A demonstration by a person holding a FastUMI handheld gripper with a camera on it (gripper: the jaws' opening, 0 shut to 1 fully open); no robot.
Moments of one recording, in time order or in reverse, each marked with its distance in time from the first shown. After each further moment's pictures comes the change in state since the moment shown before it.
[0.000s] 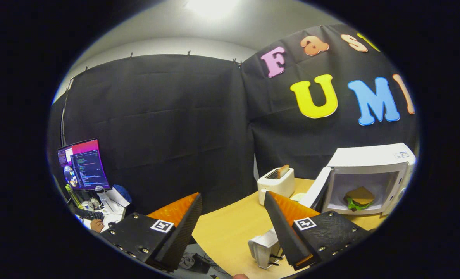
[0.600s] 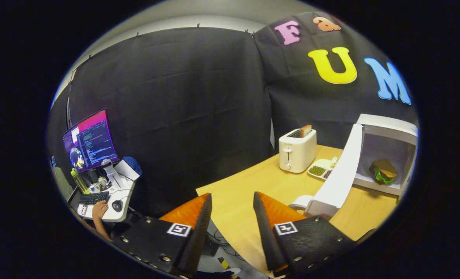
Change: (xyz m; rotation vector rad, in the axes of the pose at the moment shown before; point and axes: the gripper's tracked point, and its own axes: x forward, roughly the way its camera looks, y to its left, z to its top) arm 0.024 0.017 -0.108 0.001 0.245 0.040
